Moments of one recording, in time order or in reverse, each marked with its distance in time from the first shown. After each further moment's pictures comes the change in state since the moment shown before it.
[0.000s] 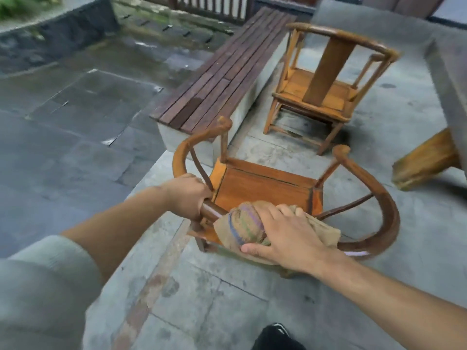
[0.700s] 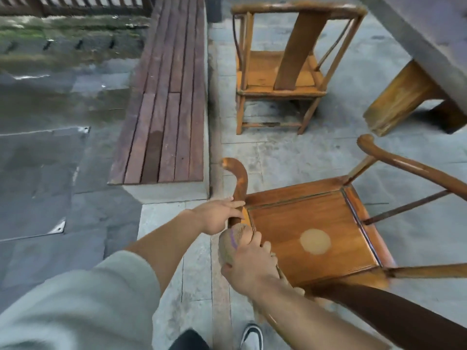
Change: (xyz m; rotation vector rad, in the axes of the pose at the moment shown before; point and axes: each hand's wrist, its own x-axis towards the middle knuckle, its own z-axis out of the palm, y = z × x) left_hand 0.253 -0.319 0.006 -0.169 -0.288 0.505; right_hand 0.428 -0.140 0.008 0.563 -0.104 0.861
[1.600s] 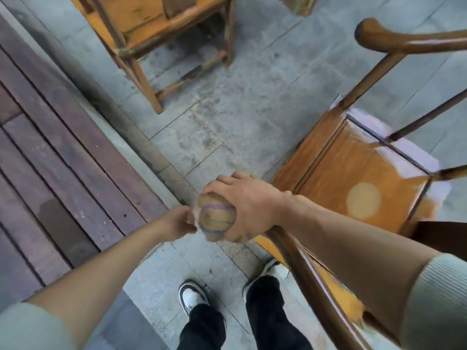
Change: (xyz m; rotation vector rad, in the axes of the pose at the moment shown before) left_hand 0.265 -0.311 -0.027 -0.477 -0.399 -0.245; right_hand 0.379 -0.011 -0.062 0.245 0.124 -0.258
